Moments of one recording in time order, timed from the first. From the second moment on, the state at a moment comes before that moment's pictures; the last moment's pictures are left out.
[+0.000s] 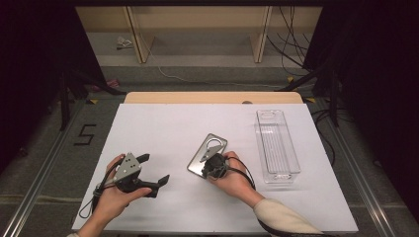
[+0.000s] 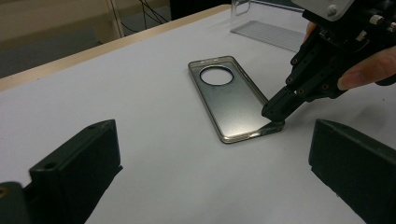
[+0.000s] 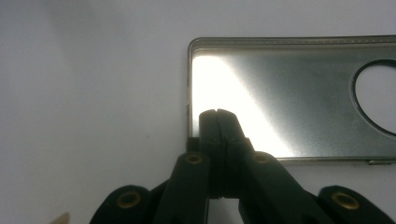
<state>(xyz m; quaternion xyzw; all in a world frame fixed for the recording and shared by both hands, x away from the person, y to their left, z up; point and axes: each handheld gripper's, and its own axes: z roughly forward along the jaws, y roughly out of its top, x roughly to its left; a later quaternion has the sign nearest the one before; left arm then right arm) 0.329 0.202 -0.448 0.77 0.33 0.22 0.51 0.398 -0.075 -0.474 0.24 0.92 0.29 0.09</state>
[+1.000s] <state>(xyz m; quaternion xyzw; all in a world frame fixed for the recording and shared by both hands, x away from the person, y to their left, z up) 0.329 0.203 -0.448 0.77 0.33 0.22 0.50 0.405 -0.090 -0.465 0.23 0.94 0.23 0.09</state>
